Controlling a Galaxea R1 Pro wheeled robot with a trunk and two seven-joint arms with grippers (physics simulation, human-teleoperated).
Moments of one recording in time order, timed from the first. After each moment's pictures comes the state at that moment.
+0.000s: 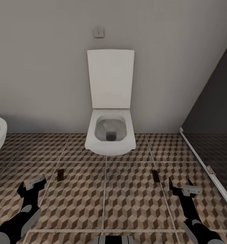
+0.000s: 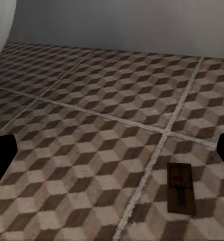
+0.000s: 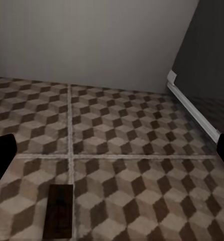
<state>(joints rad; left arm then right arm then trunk) -0.53 0.35 -0.43 -0.55 0.60 -0.51 0.45 -0.52 -0.21 0.06 -0.33 -0.08 -0.85 -0.14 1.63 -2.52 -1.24</state>
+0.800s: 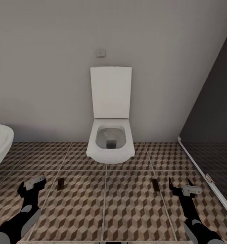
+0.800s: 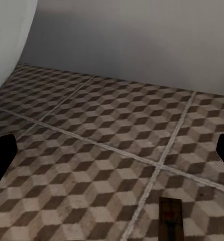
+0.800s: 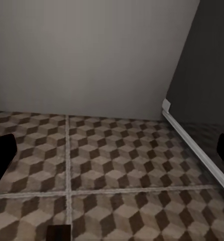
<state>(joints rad) -0.53 0.35 -0.43 -0.55 0.60 -0.51 0.45 -0.52 -0.21 0.06 -0.33 -0.08 -0.85 -0.14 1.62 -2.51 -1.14</state>
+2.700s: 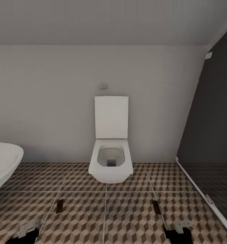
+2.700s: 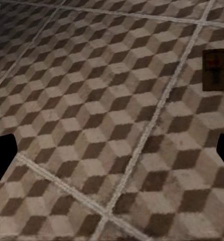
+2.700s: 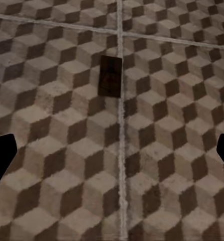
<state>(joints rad) -0.52 0.21 -0.42 0.06 0.64 -0.39 0.27 -0.52 -0.15 0.07 0.06 0.00 -0.45 0.00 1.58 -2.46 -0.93</state>
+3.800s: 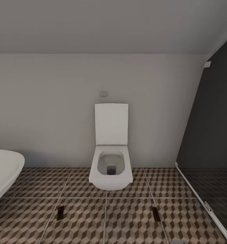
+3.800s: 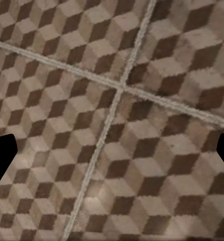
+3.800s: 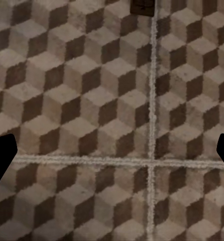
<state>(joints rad) -0.40 0.18 -0.42 0.08 0.63 -0.10 0.24 -0.45 -0.08 0.07 0.07 0.01 -0.21 0.00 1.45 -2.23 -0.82</state>
